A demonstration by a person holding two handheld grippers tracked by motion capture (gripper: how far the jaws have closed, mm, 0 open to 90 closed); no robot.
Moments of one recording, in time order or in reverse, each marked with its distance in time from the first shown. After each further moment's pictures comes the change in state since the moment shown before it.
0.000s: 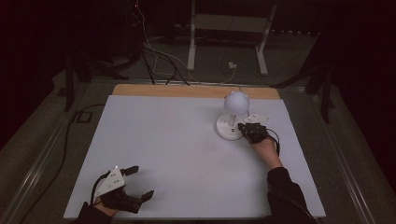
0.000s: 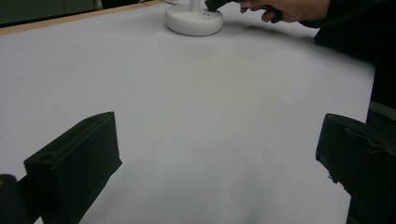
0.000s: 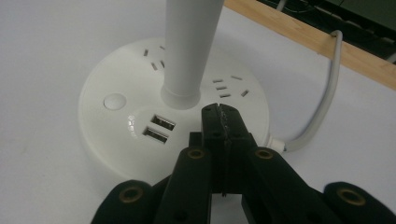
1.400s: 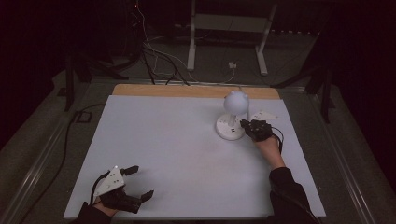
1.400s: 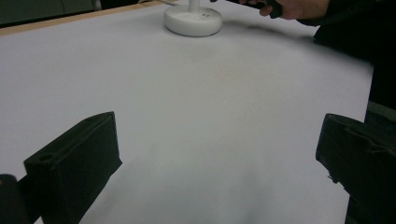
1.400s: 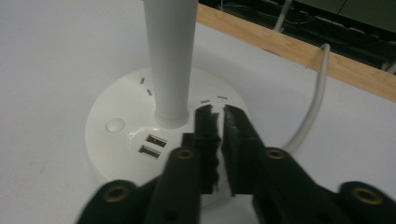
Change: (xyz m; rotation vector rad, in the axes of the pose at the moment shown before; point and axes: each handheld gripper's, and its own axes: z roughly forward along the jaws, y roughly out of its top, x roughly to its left) left arm 0.000 0.000 0.000 0.000 -0.006 0.001; right arm -0.014 0.003 -0.012 -0.070 0.039 0.082
